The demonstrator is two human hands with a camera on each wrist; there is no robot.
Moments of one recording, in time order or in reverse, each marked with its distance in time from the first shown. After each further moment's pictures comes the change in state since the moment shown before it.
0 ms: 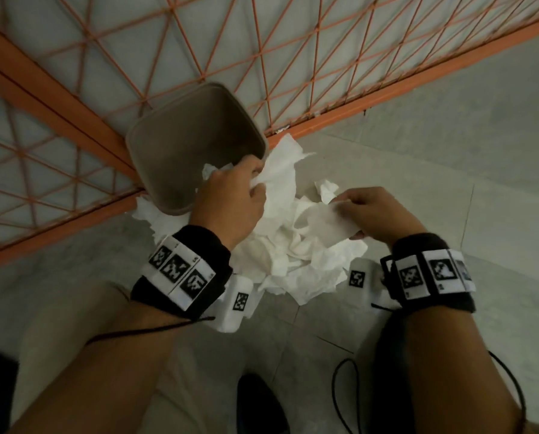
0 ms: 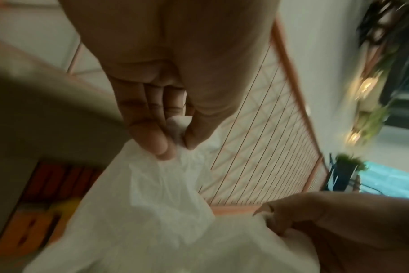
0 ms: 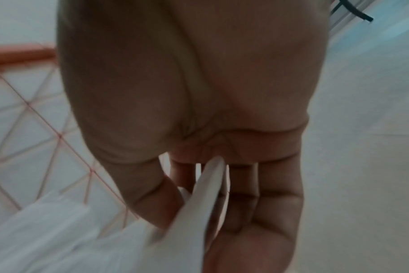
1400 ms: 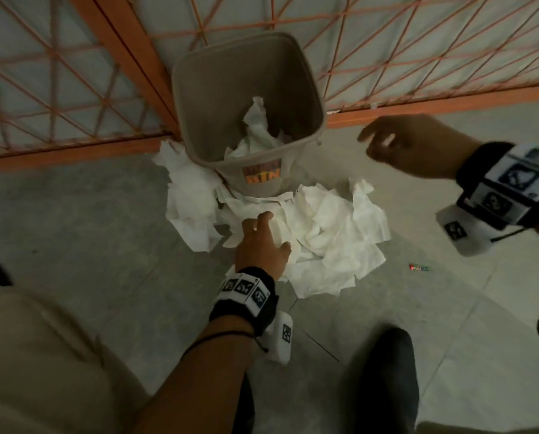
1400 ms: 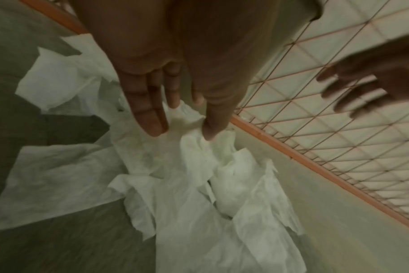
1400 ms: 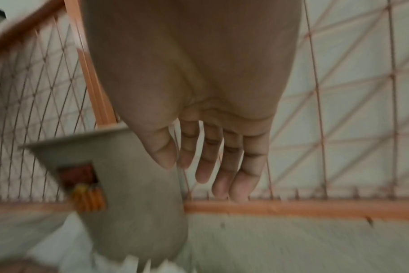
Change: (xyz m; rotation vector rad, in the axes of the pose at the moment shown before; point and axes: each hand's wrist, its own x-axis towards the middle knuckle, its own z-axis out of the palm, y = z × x) left_hand -0.062 -0.042 0.133 -0.225 -0.155 -0.649; right_hand 0.074 -0.079 -0.030 -0.854 -0.199 -0.528
